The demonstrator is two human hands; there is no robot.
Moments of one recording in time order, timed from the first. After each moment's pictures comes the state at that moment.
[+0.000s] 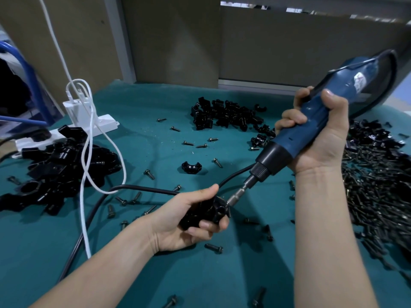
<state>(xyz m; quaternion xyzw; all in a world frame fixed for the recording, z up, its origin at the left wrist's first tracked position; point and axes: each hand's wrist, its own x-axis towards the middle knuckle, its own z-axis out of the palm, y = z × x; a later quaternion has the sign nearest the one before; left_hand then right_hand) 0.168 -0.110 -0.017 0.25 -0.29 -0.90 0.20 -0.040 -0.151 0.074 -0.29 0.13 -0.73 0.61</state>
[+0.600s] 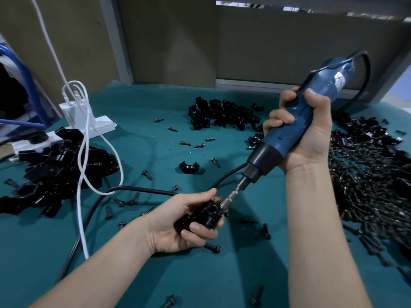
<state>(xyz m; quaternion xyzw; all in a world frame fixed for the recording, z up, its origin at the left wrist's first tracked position) 0.170 -0.111 -0.017 0.24 -0.23 -0.93 0.15 -0.032 -0.156 0.072 -0.28 0.11 -0.70 0.64</state>
